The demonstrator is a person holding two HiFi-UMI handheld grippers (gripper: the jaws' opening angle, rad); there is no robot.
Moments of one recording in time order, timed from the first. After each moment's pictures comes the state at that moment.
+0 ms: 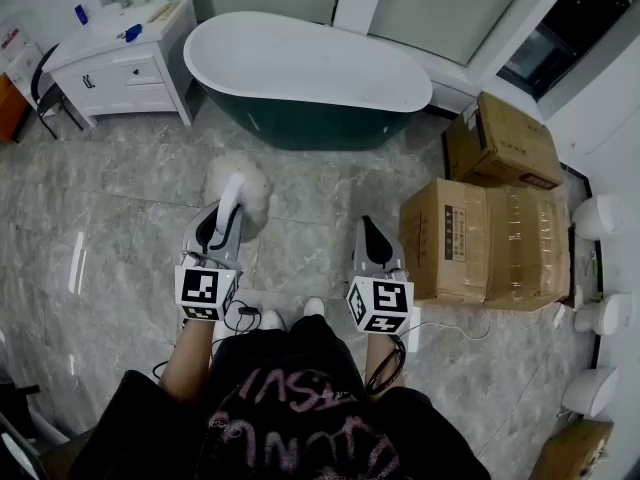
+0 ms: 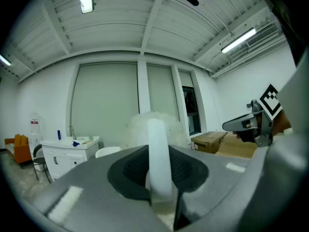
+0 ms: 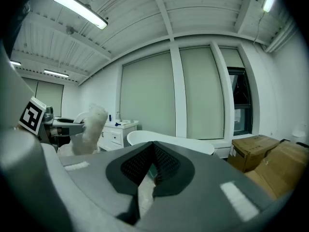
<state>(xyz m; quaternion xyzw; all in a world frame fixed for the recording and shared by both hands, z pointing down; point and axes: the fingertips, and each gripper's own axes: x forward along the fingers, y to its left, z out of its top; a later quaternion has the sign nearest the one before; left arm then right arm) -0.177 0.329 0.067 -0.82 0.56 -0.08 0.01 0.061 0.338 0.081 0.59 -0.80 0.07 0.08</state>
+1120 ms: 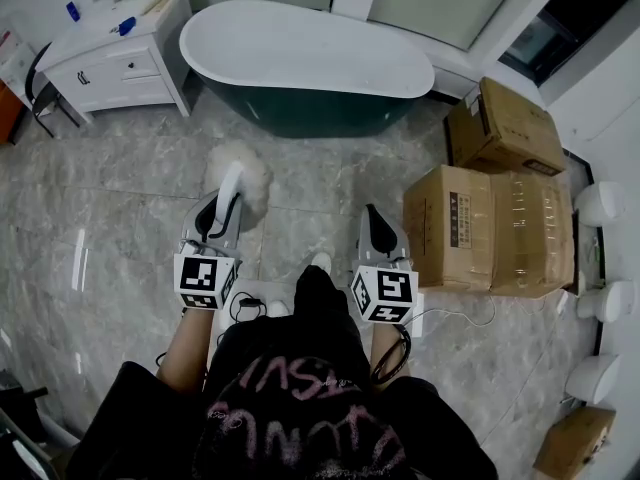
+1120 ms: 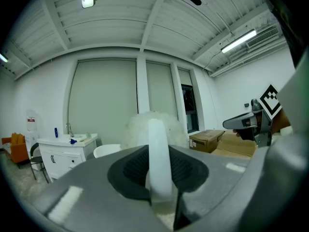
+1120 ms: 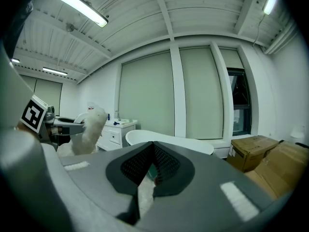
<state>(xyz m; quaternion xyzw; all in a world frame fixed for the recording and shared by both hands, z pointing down) -0.195 0.312 0.083 -0.83 0.55 -0.09 0.00 0.048 0.327 0.089 0.60 -0.79 0.06 0.08</state>
